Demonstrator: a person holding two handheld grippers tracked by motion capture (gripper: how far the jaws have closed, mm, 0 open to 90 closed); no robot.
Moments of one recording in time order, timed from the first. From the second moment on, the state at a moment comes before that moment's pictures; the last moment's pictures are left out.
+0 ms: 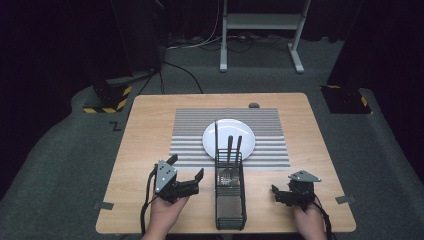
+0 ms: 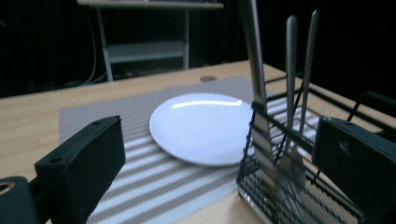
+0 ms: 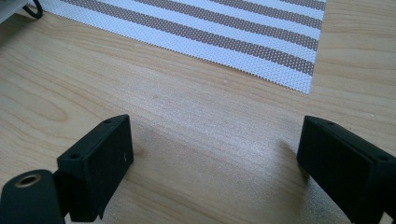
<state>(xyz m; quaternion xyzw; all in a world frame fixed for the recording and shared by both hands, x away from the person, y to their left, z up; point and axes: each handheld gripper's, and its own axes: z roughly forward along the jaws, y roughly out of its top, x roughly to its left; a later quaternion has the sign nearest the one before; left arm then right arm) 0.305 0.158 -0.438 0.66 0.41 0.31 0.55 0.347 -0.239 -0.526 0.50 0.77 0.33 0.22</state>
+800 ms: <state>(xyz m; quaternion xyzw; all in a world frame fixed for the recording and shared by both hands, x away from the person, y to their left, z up) 0.343 0.114 -0.418 0.66 0.40 0.30 0.57 0.347 -0.240 -0.526 0.49 0.77 0.33 0.22</state>
